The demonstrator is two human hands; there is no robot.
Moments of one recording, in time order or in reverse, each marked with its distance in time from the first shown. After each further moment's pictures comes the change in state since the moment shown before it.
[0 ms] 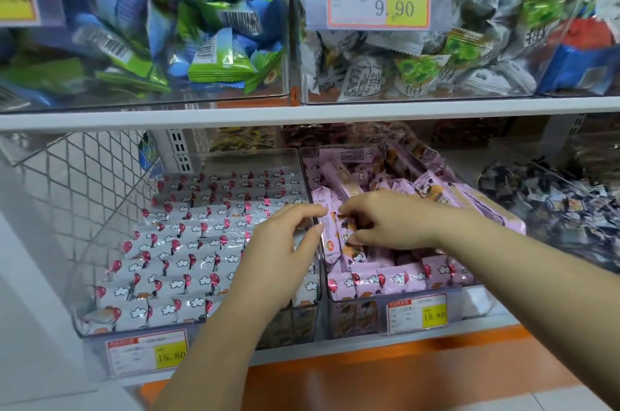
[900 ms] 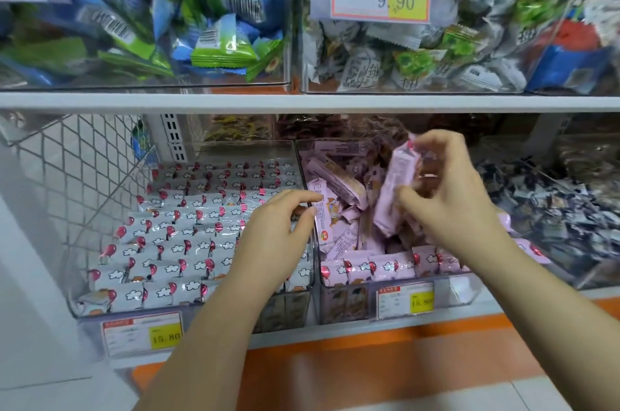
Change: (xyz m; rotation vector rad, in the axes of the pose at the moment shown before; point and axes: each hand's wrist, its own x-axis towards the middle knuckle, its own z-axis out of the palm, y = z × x) left_hand 0.005 -0.003 0.004 0.044 0.036 0.051; right_hand -0.061 0.002 0.003 0.607 0.864 0.116
